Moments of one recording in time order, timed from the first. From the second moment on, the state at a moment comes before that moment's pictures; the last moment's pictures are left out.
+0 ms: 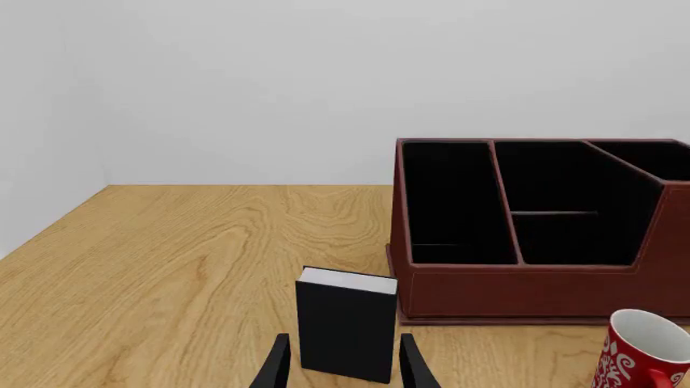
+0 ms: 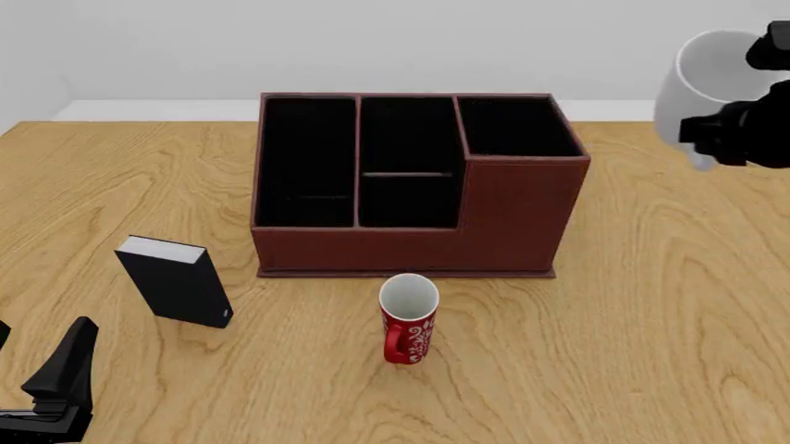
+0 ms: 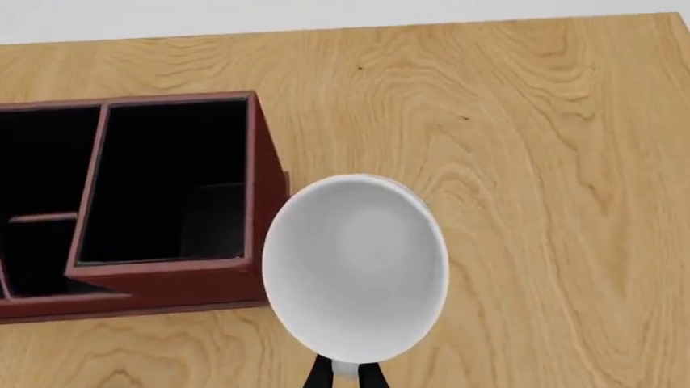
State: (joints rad) left arm 0.00 0.01 0.00 0.00 0.00; right arm -0.07 1.20 -1.17 0.71 -0.01
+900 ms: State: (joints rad) left arm 0.00 0.01 0.00 0.00 0.00; right arm -0.11 1.44 -1.24 0.60 0.02
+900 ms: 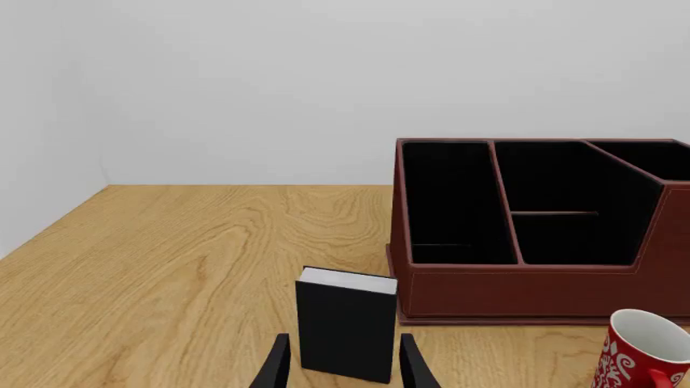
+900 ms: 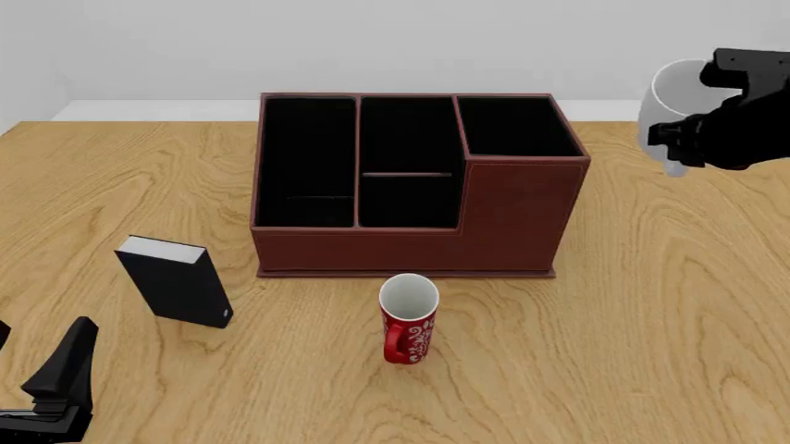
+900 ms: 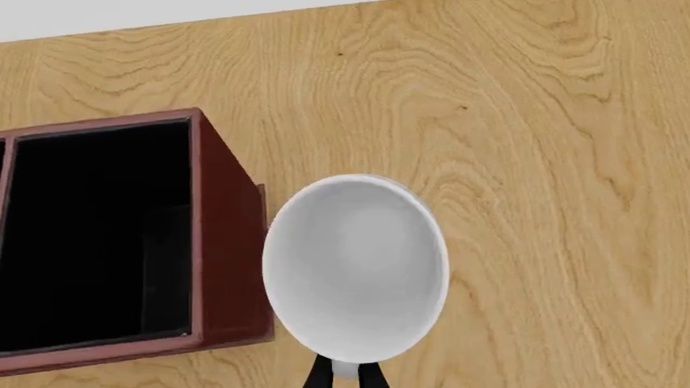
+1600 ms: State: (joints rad) left arm 0.00 0.01 0.00 0.00 0.00; right arm -0.10 1.52 -1.12 0.47 0.02
